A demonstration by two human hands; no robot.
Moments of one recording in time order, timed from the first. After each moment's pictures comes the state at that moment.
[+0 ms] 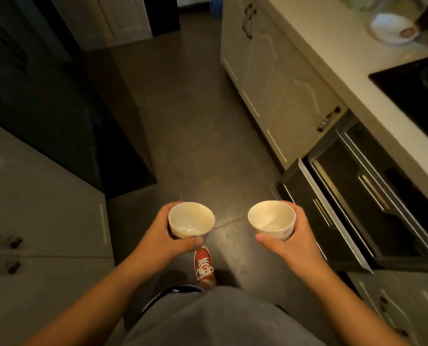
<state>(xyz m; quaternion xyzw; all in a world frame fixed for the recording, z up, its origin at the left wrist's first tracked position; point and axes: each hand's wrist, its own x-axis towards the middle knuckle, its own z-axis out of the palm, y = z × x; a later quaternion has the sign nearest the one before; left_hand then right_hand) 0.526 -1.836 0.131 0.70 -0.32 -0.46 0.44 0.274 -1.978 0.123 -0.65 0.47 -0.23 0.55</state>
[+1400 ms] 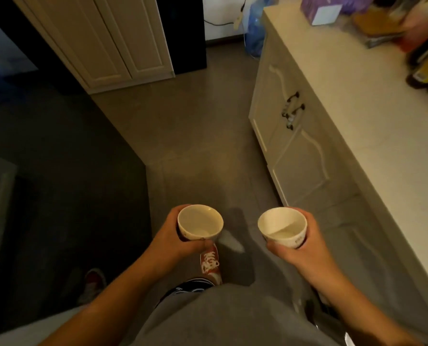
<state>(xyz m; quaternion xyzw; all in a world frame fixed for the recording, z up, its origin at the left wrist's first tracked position) 0.867 -2.375 0.128 0.72 -0.27 -0.45 0.45 0.626 -2.542 0.119 -0.67 0.44 -0.19 0.58</state>
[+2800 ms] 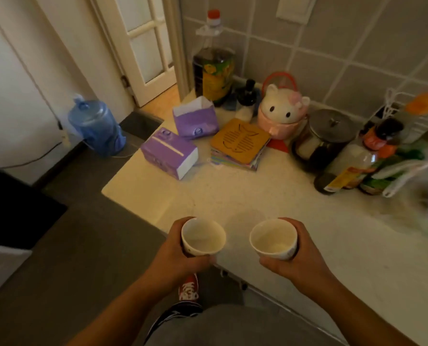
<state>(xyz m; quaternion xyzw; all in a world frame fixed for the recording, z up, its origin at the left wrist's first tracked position) 1.062 -3.099 0.146 0.51 -0.57 -0.59 0.27 0.787 -3.045 0.149 -0.52 0.66 -0.37 0.41</state>
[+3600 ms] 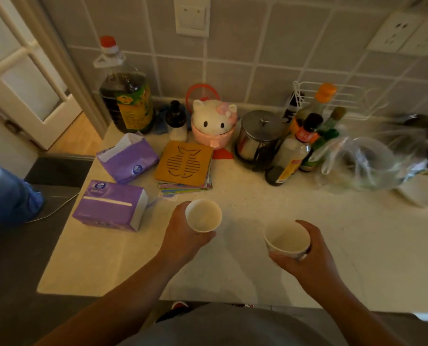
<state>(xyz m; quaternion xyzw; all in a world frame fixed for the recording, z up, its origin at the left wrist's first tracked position) 0.973 -3.235 0.099 0.47 -0.71 -0.48 0.21 0.784 -3.026 0.154 -0.30 0.82 -0.43 0.24</state>
